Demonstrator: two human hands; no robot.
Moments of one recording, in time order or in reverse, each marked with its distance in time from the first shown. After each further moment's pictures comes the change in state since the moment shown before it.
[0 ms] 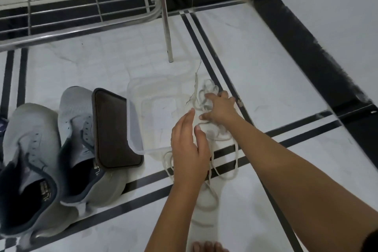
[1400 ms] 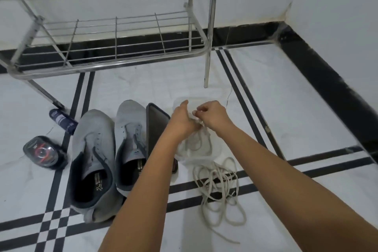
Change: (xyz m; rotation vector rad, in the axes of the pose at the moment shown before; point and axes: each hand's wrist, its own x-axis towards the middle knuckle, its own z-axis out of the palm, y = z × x) left_hand 0.115 -0.008 -0.091 0.209 -0.357 -0.263; right_hand -0.058 -0.133 -0.015 0.502 0.020 -0.133
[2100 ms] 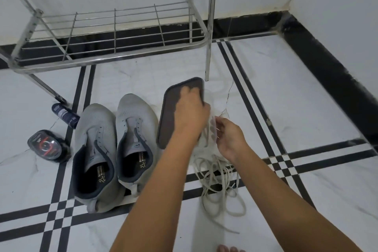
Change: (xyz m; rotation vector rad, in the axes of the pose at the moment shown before) left_hand -0.022 0.034 0.014 0.335 0.365 0.171; right_hand -0.035 0.057 0.005 0.976 0.021 0.377
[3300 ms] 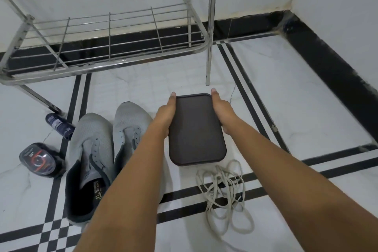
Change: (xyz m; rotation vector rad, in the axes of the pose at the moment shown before) left_hand 0.054 -0.062 0.000 -0.731 -0.277 -0.676; right_hand 0.061 -0.047 0.038 -0.626 0.025 -0.062
